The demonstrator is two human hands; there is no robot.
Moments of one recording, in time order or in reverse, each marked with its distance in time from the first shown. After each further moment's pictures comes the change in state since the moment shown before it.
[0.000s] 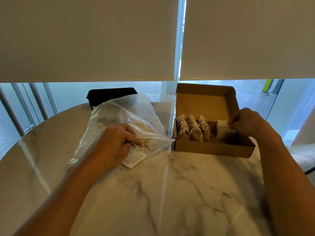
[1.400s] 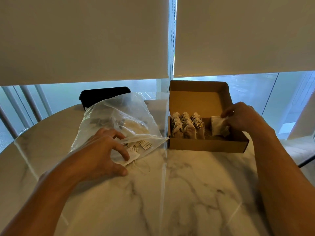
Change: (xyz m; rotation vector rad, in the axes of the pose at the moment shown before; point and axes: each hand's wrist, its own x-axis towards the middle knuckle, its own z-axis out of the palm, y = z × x) left_hand -0.009 -0.005 -0.012 0.166 -0.355 -0.043; right_hand 0.008 0.012 0.006 0.108 0.024 0.013
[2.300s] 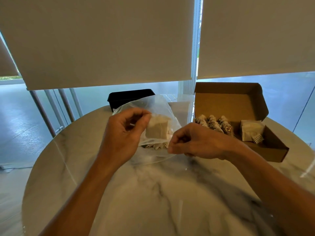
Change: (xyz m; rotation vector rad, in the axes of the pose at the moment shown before) left_hand 0.004 0.022 -0.013 -0.635 0.783 0.116; right_hand -0.105 -0.147 0.040 0.444 -0.759 -0.581
